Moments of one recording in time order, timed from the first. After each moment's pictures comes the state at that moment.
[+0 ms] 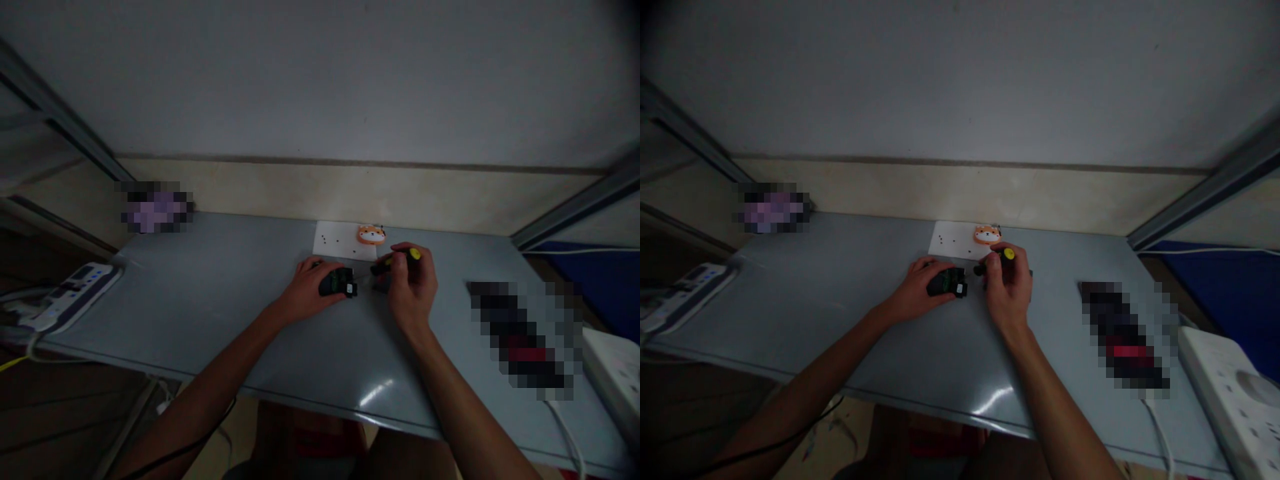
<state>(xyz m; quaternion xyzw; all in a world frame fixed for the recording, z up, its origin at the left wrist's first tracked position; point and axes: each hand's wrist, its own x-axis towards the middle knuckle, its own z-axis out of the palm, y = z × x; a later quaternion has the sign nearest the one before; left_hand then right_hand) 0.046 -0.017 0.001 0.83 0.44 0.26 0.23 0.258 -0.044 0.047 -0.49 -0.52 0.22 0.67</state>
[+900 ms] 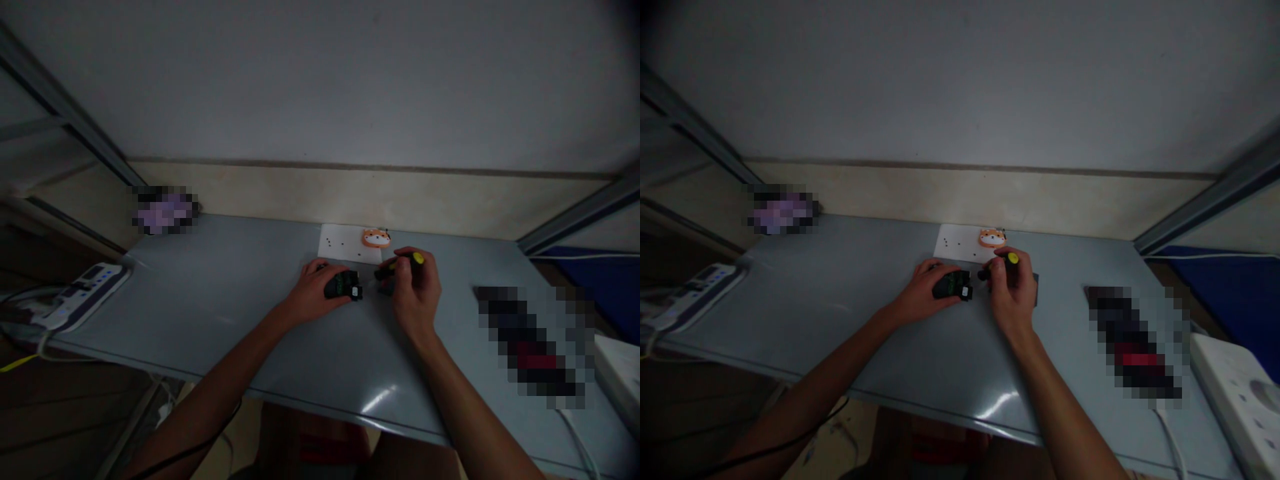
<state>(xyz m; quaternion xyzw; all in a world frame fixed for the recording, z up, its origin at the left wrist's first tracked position) 0.046 -0.018 0.004 0.82 0.44 0.27 0.24 0.257 -0.044 0.042 -0.49 -0.52 0.23 0.66</state>
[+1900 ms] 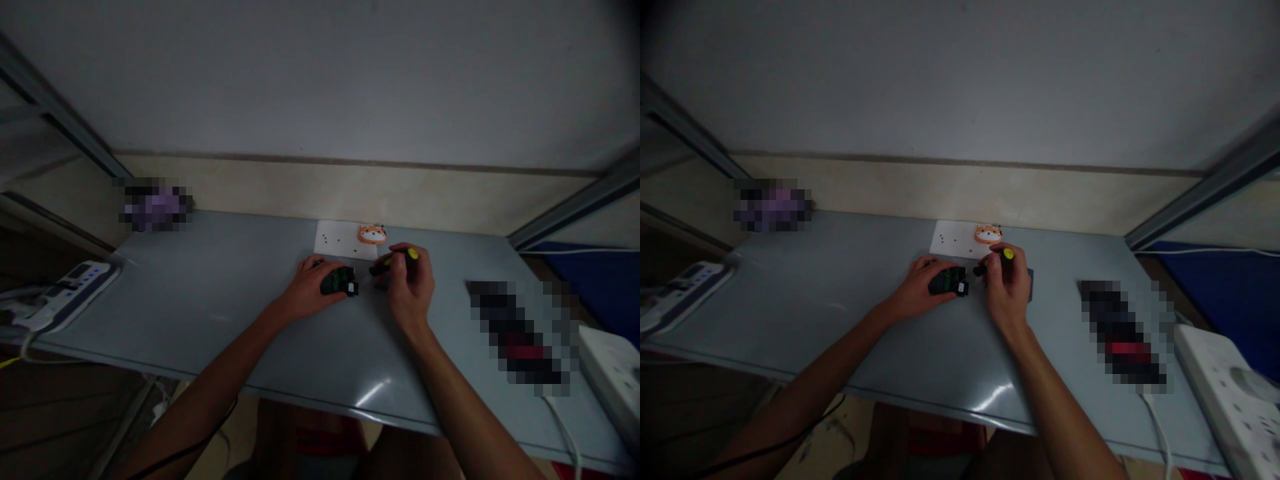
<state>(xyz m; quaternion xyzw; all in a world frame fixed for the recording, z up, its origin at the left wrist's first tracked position) 0.045 -0.017 0.002 0.83 0.43 0.27 0.24 0.255 -0.045 0.042 -0.50 -0.52 0.23 0.66</state>
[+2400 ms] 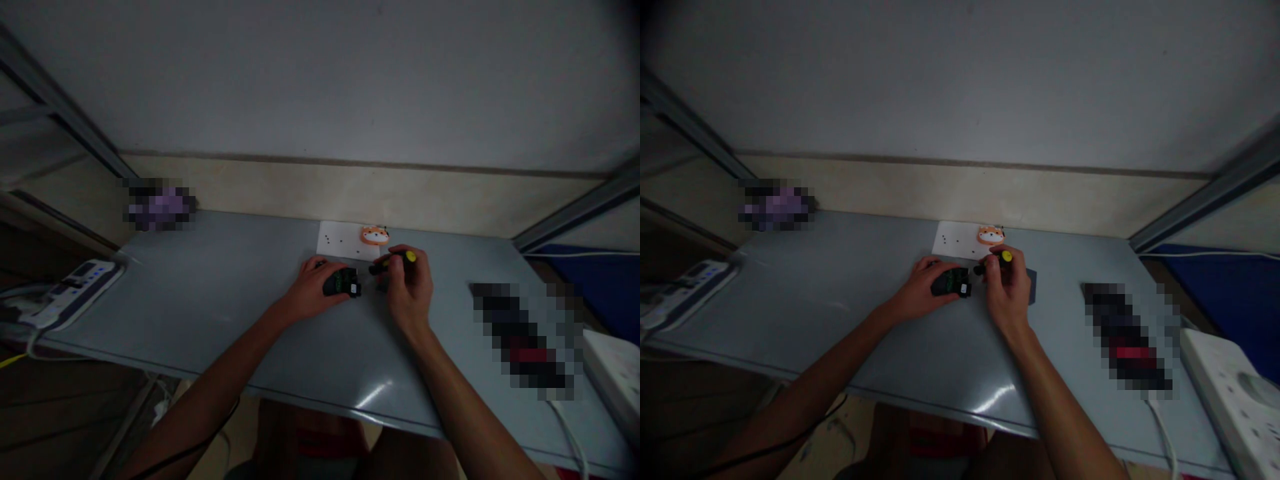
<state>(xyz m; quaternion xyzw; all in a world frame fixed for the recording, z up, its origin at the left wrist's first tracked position) 0.044 -0.016 -0.001 0.82 0.43 0.28 0.24 0.256 -0.043 0.033 -0.50 -0.53 0.23 0.64</state>
